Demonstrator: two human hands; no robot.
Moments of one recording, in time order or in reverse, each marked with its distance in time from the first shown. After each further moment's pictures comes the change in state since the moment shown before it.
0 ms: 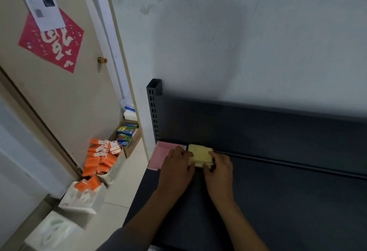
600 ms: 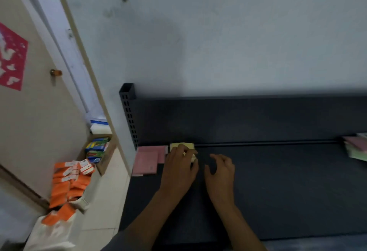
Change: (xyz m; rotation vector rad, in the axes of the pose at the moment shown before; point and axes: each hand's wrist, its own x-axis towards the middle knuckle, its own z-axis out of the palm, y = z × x) left_hand -0.001 0.030 0.012 -0.121 0.085 0.273; right_hand -0.039 0.009 -0.025 -0.134 0.243 0.134
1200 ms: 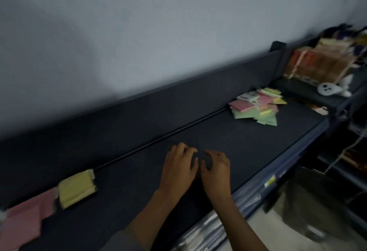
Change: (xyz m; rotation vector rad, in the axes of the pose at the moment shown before) left_hand 0.031 0.216 0.130 -0.229 -0.255 0.440; right_hand 0.011 0.142 -0.181 -0.061 0.362 0.242
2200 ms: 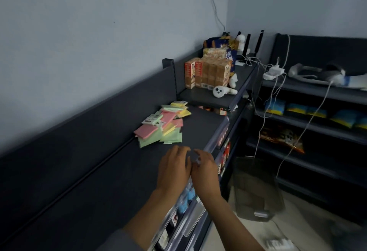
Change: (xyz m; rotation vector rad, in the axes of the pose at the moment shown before) left_hand 0.134 0.248 0.159 -0.109 -0.112 0.272; right_hand 0.106 0.139 -0.224 -0.079 0.268 0.185
